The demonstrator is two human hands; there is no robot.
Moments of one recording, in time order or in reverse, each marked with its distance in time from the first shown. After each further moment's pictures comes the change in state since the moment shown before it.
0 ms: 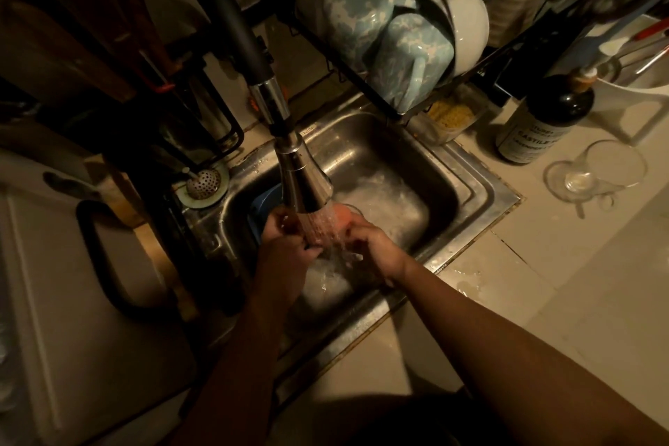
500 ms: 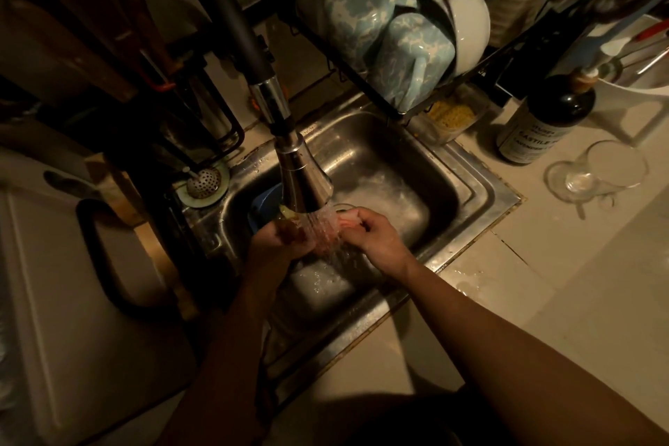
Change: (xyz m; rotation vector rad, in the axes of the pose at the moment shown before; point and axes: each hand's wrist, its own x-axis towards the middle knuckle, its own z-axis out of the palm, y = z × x) left_hand 0.011 -0.001 -0.021 0.280 0.068 -0.069; right_hand 0.013 0.012 -0.008 -0.346 0.203 -0.263
